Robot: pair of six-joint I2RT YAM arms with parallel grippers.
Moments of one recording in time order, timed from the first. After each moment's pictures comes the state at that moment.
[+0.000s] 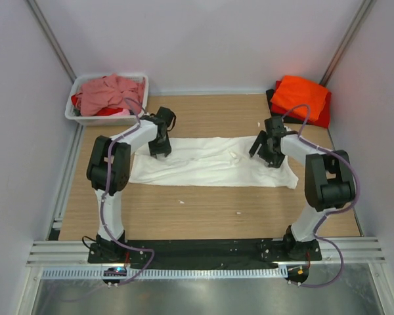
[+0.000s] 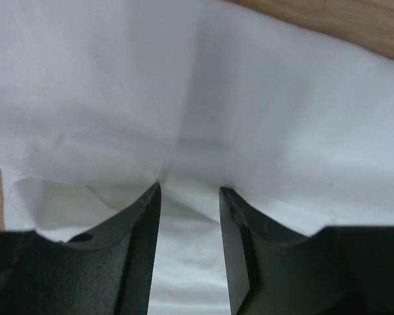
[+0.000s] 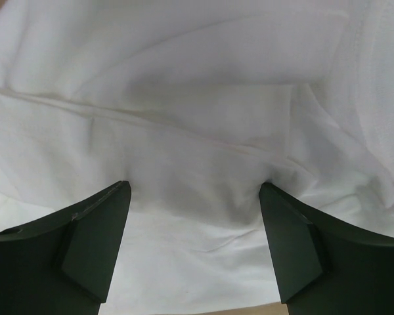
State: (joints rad) left arm -0.38 2.08 1.54 -0.77 -0.24 -0.57; right arm 0.14 1.67 0.98 -0.44 0.08 0.67
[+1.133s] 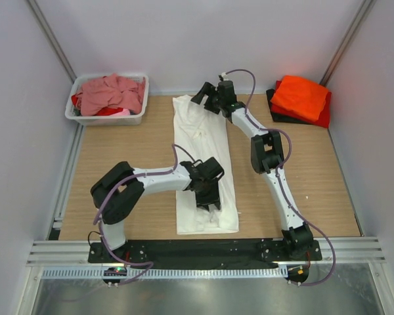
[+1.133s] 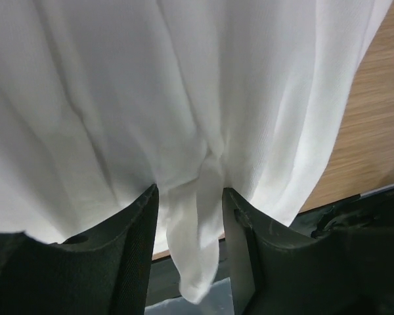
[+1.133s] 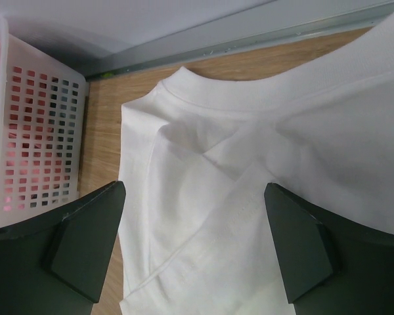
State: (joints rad) left arm -0.98 1.84 1.14 -0.51 0.15 -1.06; right arm 0.35 2.79 2.48 -0.12 -0.28 0.73
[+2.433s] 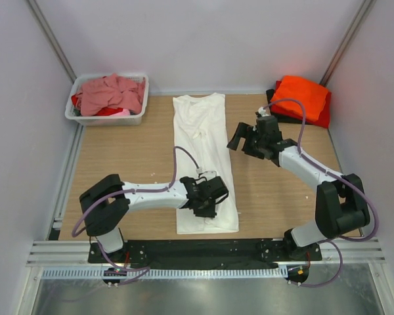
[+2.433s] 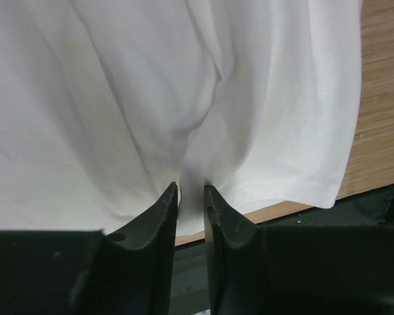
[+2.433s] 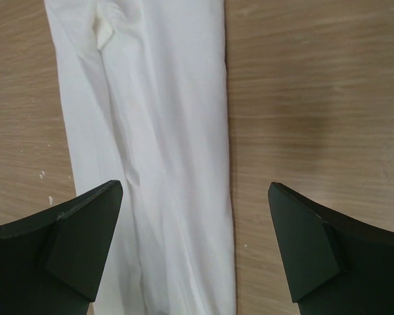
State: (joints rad) left arm -1.17 1.70 1.07 -0.58 -0.14 -1.03; right arm 0.31 1.48 0.98 -0.21 -0.14 0.57
